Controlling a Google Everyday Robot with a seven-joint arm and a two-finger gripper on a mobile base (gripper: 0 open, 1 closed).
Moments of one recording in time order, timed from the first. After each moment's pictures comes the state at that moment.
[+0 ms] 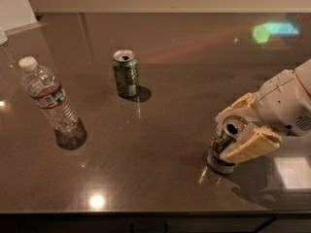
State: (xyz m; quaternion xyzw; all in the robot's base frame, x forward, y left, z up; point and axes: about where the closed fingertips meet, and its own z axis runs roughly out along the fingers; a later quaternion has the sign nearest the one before) arm 0.376 -0.145 0.898 -0.63 0.72 0.18 0.23
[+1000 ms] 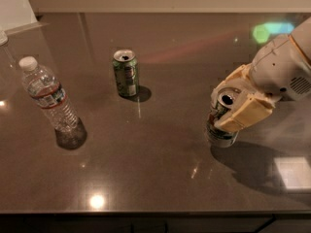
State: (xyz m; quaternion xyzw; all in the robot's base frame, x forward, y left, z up) arm 0.410 -0.138 0.936 -0.63 0.72 0.17 0.24
